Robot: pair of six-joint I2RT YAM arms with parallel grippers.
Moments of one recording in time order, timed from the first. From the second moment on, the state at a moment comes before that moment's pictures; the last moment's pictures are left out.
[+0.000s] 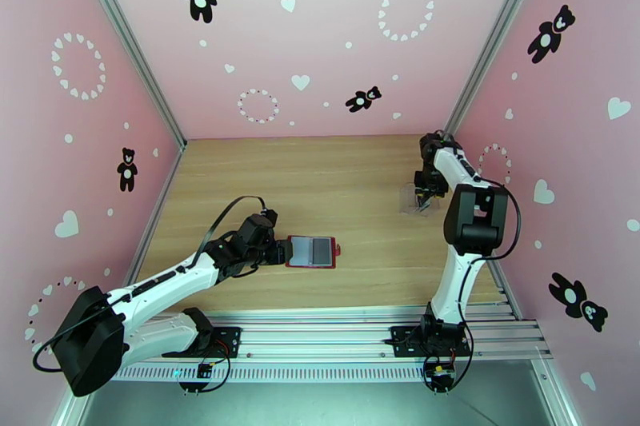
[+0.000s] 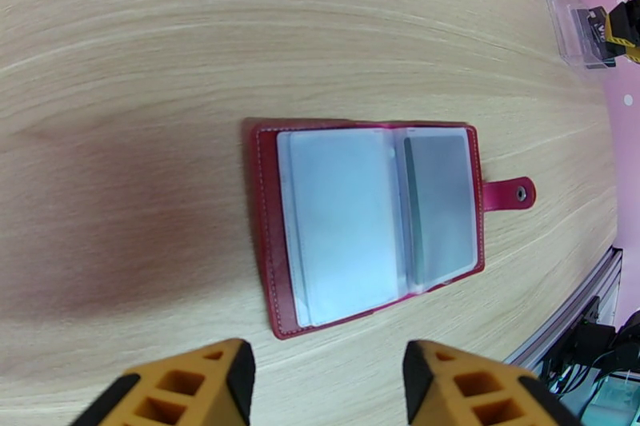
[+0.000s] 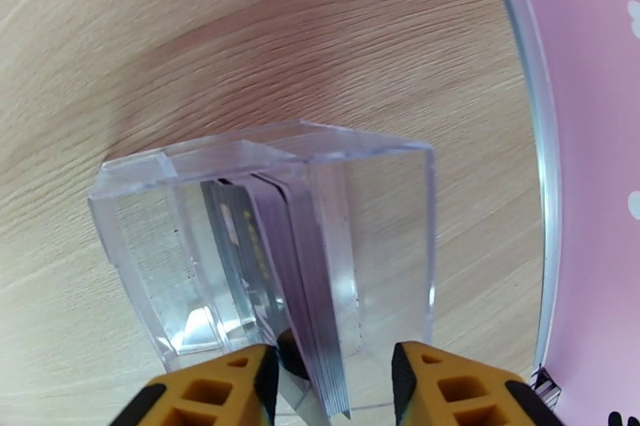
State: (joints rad) left arm -0.70 1.16 0.61 -0.35 0.10 -0.70; right arm -0.10 2.06 1.72 -1.10 0.25 0.20
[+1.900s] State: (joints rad) left arm -0.72 0.85 0.63 0.12 0.45 -0.90; right arm 0.58 0.81 0.64 0.01 -0.55 0.80
